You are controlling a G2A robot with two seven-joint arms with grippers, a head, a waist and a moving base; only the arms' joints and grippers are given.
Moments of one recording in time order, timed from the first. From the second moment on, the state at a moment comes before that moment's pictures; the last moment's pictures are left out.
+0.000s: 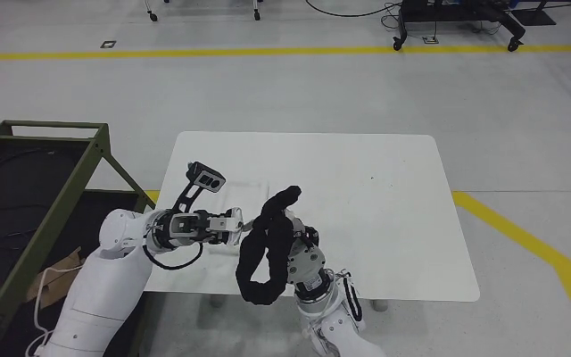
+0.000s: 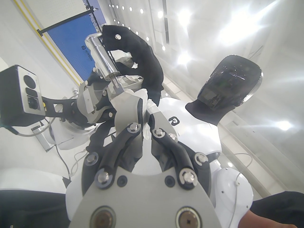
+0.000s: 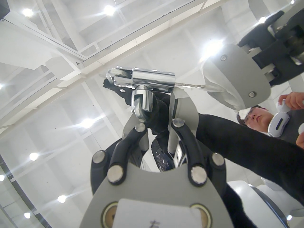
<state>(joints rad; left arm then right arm) 0.94 -1.12 -1.22 -1.45 -0.99 -0.23 -1.45 -1.41 -1.48 0.98 -1.79 1.44 -0.06 0.73</state>
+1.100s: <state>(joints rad) 0.94 -1.13 -1.26 -1.41 -1.04 -0.19 -1.48 -1.40 -1.50 0.99 -1.77 1.45 -0.08 0.71</state>
